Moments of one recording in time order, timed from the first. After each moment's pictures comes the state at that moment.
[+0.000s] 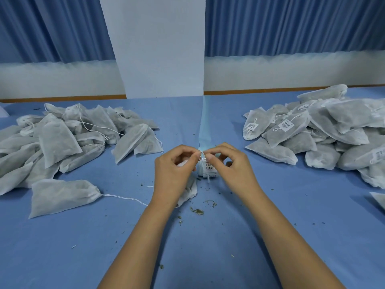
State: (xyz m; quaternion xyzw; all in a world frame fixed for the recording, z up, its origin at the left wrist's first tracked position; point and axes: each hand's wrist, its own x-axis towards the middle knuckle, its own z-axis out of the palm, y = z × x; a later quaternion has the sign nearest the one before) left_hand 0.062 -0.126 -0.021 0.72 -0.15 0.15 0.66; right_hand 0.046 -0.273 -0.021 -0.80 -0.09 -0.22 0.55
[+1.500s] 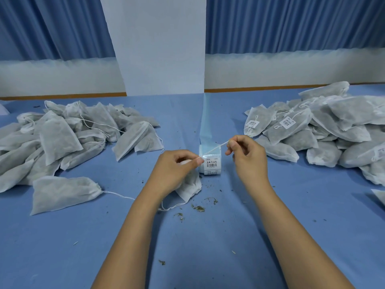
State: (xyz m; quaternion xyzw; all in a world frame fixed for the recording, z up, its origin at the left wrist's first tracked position) left_hand 0.070 -0.105 -0.016 0.79 -0.15 -0.01 0.59; right_hand 0.048 -0.282 -0.015 -0.73 0.04 -0.28 0.62
